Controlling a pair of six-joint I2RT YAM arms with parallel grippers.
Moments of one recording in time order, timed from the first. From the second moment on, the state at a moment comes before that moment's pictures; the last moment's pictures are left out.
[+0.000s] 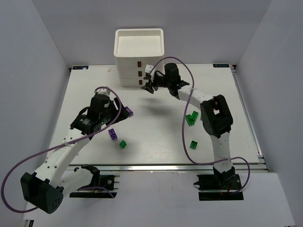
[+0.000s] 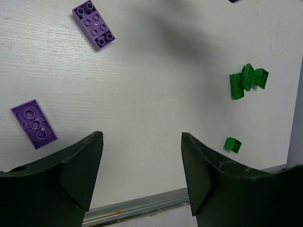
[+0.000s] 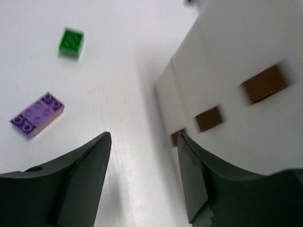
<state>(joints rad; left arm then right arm) -0.44 1.02 0.94 -0.58 -0.02 -0.69 0.55 2.18 1.66 0.21 -0.67 -0.57</state>
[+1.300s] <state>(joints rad) -0.44 0.93 0.91 -0.58 -0.07 -0.70 0.47 2.37 2.22 0.02 -0.66 -0.91</state>
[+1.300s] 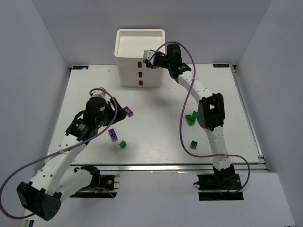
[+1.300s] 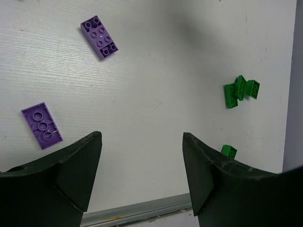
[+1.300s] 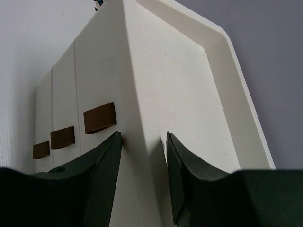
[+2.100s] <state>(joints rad) -0.44 0.98 0.89 -0.52 -0.05 -0.70 0.28 2.24 2.22 -0.56 -1.00 -1.41</state>
